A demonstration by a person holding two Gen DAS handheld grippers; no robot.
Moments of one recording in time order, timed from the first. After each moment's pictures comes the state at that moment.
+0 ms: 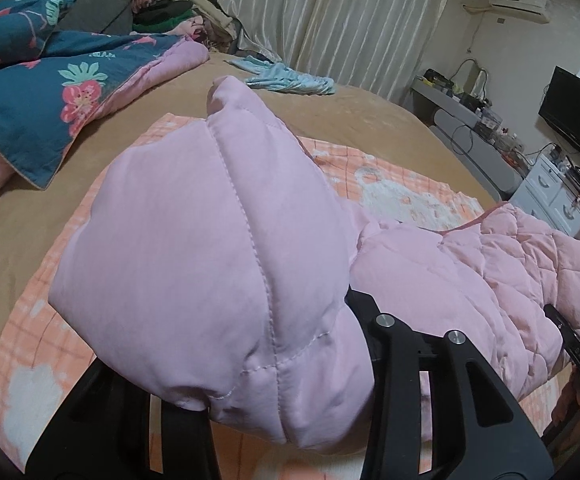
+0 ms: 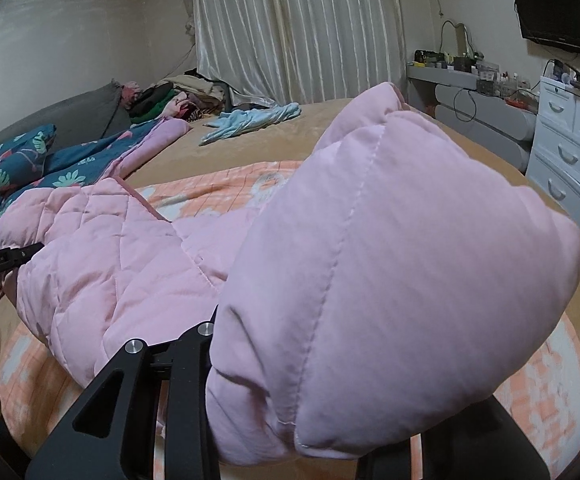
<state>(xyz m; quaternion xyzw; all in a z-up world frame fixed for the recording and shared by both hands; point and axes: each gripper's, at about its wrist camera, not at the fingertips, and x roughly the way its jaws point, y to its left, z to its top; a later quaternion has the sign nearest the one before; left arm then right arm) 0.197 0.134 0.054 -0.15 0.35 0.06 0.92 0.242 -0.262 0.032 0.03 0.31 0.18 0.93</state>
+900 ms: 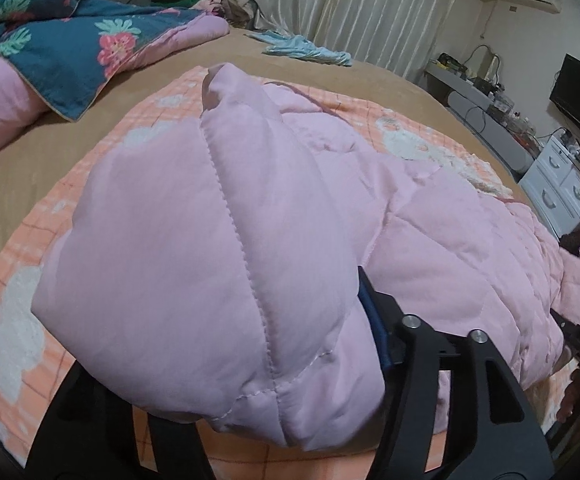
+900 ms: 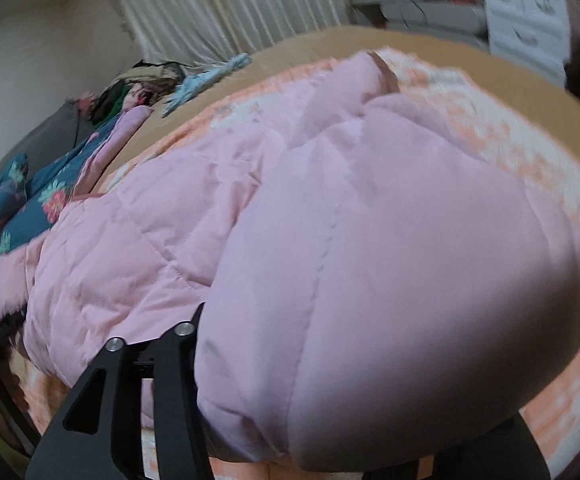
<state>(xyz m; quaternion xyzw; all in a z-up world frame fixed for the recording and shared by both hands) 0.124 0.136 -0.017 -0.16 0.37 0.08 0.91 0.190 -0.298 -0.050 0.16 0.42 0.13 0.89</state>
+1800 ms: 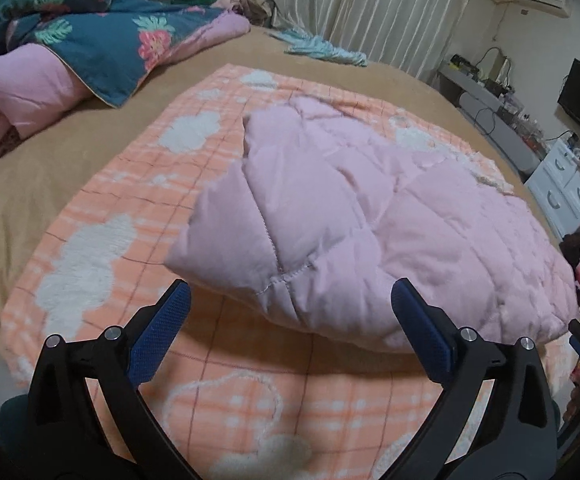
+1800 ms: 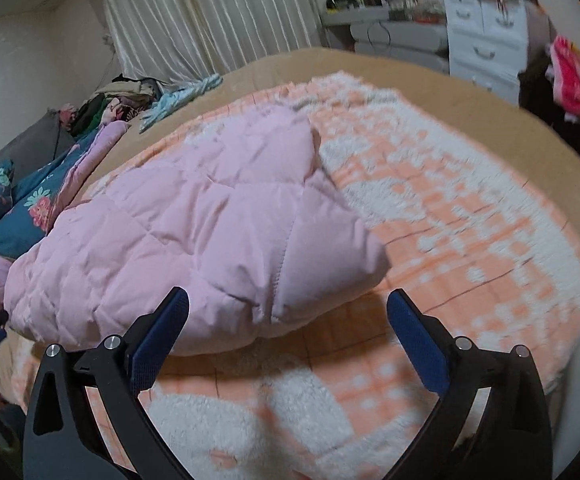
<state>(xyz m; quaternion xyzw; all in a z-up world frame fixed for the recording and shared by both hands) 0.045 0.150 0.013 -0.16 0.38 0.10 0.91 0.092 -0.342 -0.014 0.13 0.38 0.07 0.91</state>
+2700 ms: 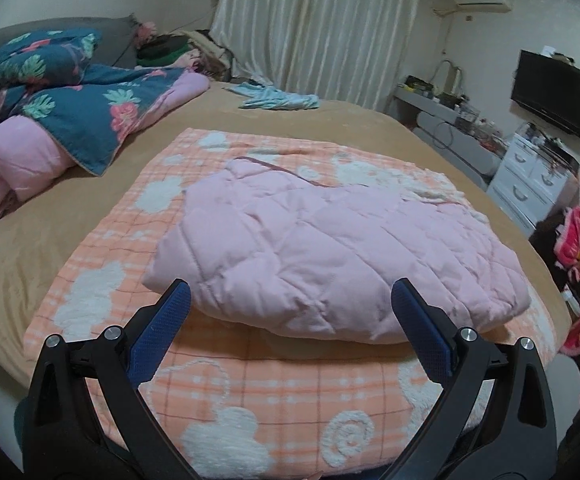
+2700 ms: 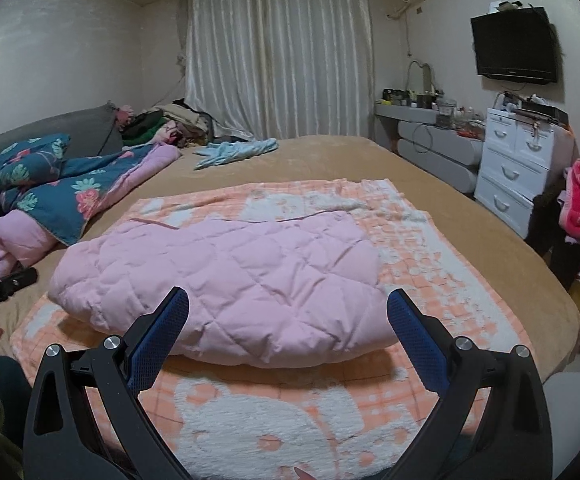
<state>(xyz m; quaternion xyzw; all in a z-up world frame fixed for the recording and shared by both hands) -0.001 0.077 0.073 -0.10 0.30 0.05 0.95 -0.001 -0.290 0.090 0.02 0.24 0.13 0.96</state>
